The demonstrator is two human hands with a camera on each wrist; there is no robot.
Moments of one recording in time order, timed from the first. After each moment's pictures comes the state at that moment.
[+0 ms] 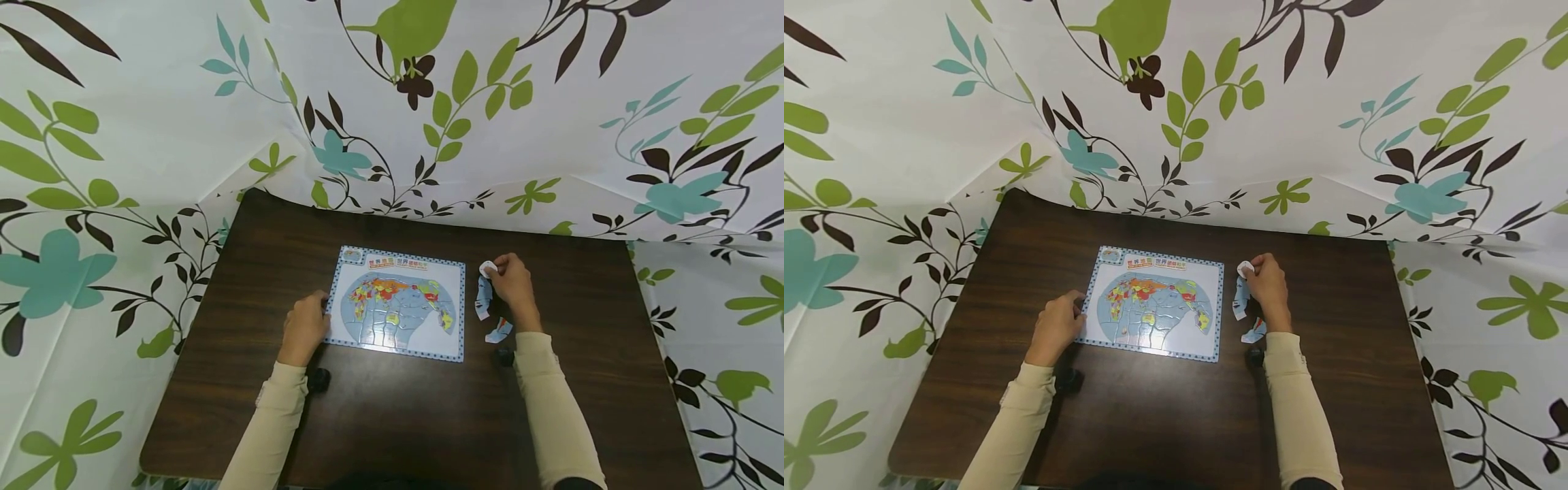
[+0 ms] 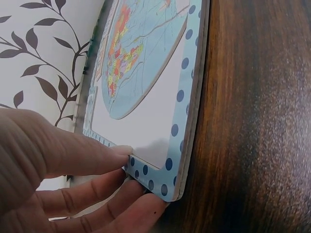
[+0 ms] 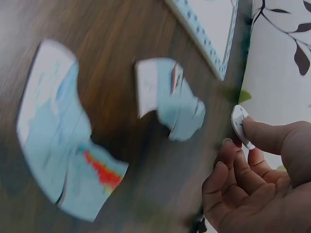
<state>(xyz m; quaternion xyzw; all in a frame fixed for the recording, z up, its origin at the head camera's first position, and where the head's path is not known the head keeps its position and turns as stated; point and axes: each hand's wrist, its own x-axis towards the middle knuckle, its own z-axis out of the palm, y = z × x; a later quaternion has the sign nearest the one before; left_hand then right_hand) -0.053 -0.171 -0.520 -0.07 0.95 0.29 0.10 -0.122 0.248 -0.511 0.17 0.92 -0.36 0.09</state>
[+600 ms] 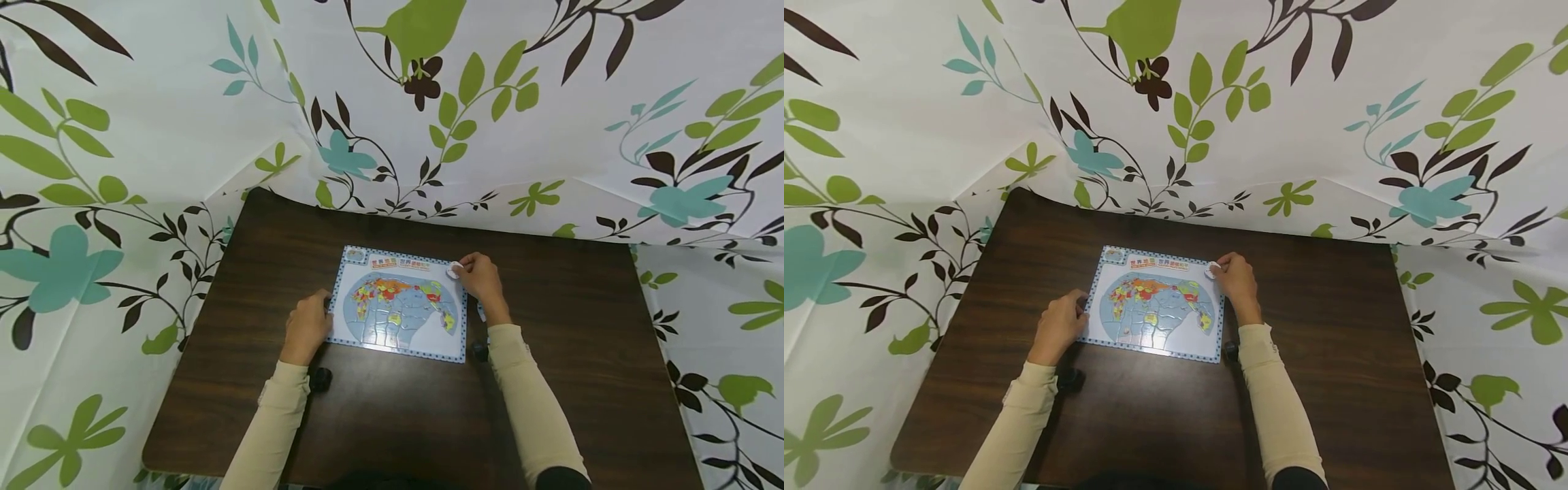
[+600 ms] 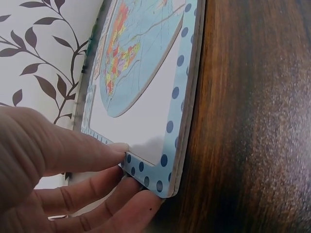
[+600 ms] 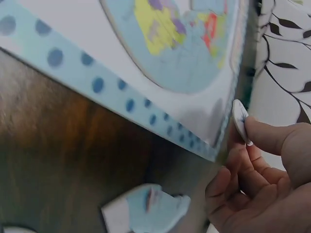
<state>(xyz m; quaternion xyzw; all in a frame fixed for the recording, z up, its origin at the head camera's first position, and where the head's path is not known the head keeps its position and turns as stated) -0.053 -0.173 -0.523 -0.06 0.95 0.29 0.11 -0.136 0.182 -0.513 0.15 0.92 -0.35 0.11</state>
